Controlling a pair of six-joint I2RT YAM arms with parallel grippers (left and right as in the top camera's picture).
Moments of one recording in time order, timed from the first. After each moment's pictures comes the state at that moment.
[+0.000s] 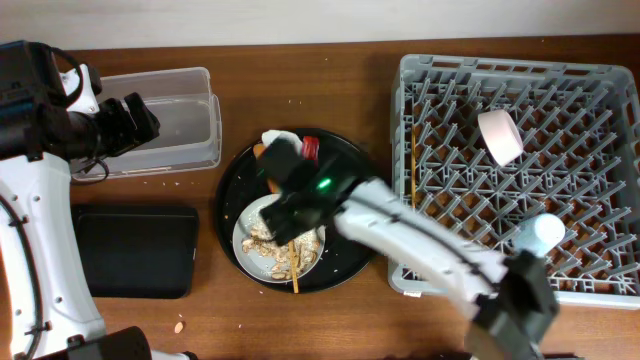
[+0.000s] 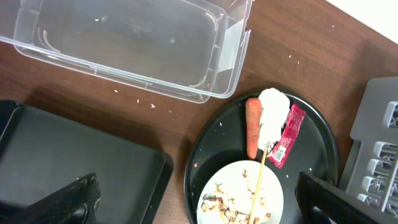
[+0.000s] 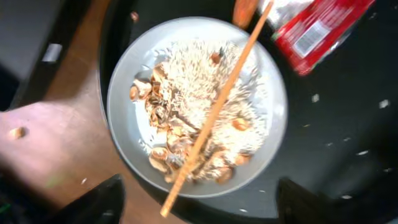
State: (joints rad) left arm 0.26 1.62 1.86 -1.33 0.22 -0.18; right arm 0.88 1.86 1.60 -0.99 -0.03 0.36
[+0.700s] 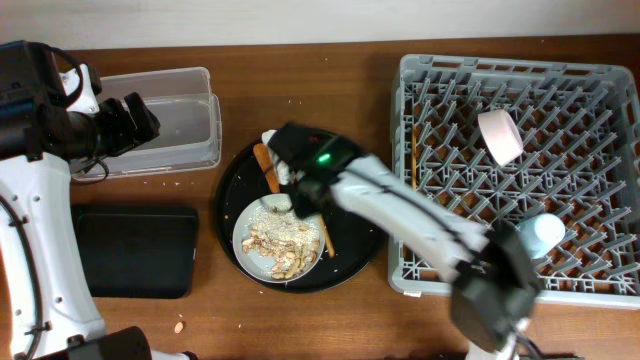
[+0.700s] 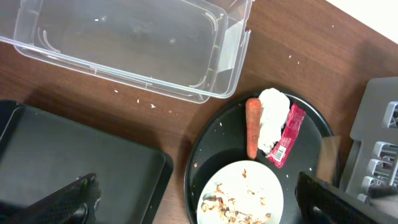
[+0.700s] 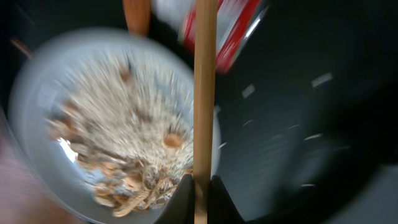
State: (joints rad) left arm 0.26 1.62 1.86 -1.33 0.22 -0.18; right arm 0.74 1.93 1.66 -1.05 0.02 0.44
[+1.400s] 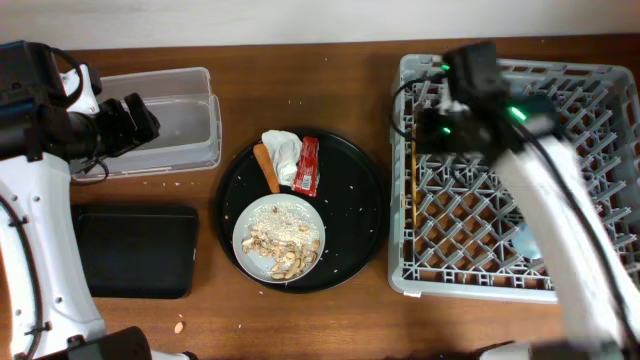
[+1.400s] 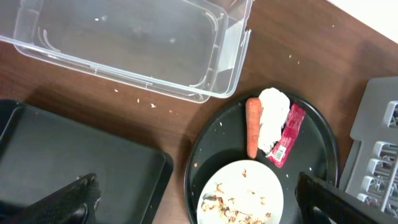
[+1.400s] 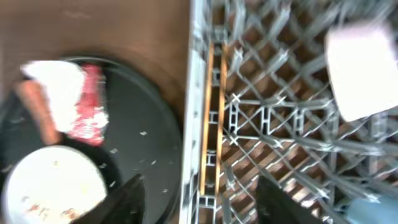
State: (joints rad) left arm 0.26 1.62 1.86 -1.33 0.22 -0.18; right arm 0.24 1.56 1.68 -1.17 0.03 0.29
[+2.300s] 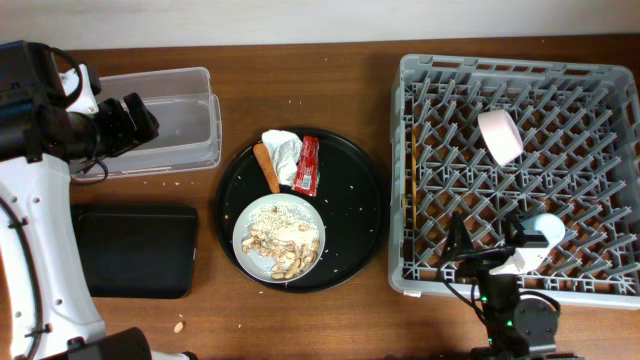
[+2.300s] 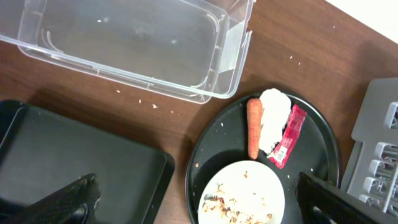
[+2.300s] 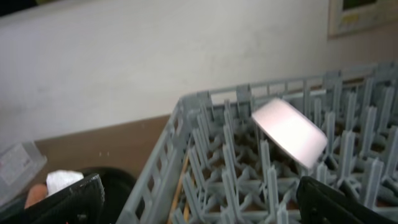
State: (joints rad) left arm 0.26 1.62 1.86 -1.33 0.21 -0.18; right arm 0.05 0.02 0.05 -0.04 0.01 0.24
